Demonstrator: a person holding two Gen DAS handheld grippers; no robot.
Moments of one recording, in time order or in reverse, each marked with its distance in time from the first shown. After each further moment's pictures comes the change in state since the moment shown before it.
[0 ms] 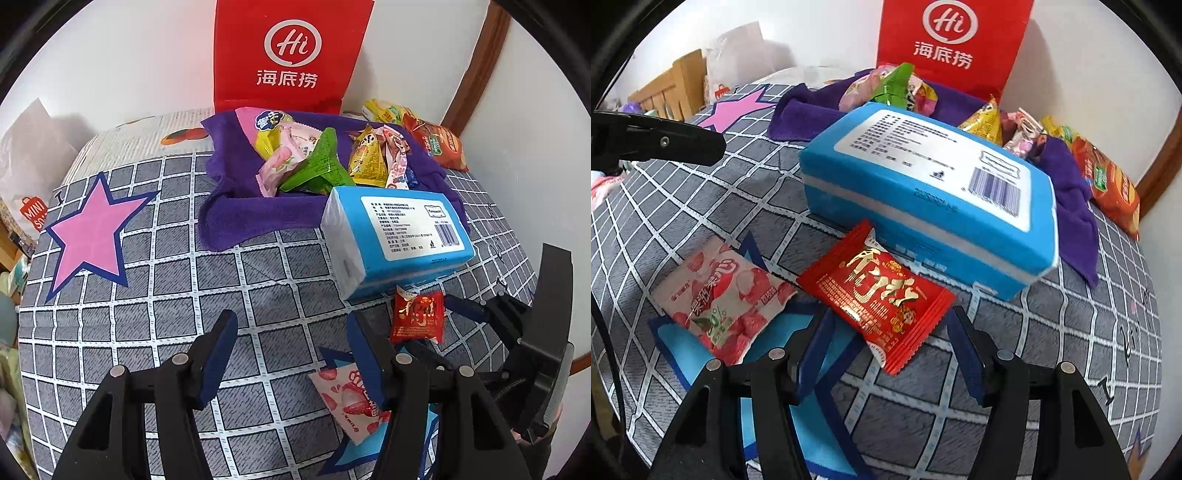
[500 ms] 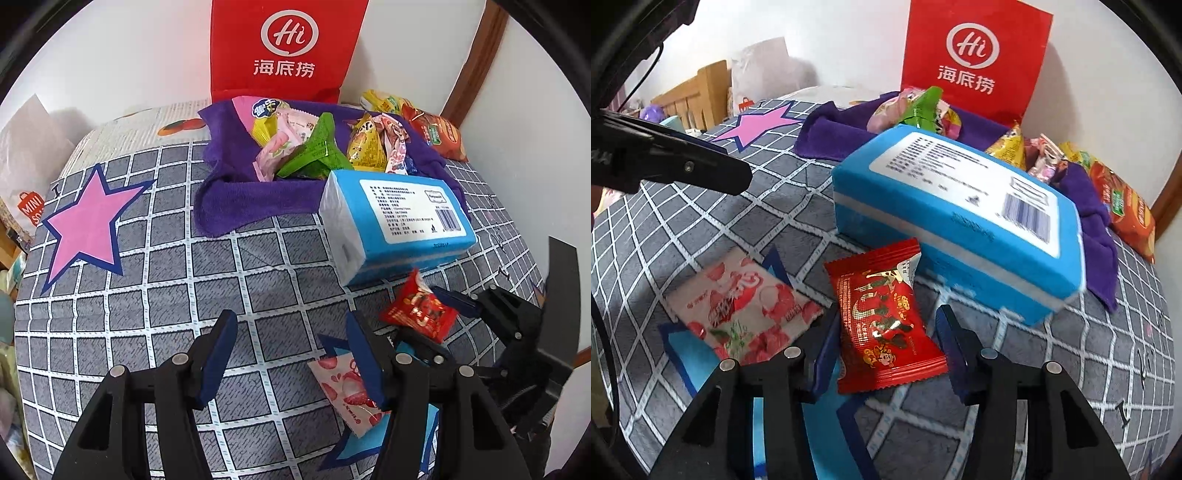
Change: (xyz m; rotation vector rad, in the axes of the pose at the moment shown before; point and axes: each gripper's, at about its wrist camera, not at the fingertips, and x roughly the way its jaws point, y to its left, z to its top) left arm 0.005 -0.004 -0.009 0.007 0.025 0.000; right arm 0.000 0.010 -0.002 -0.023 -0.109 0.061
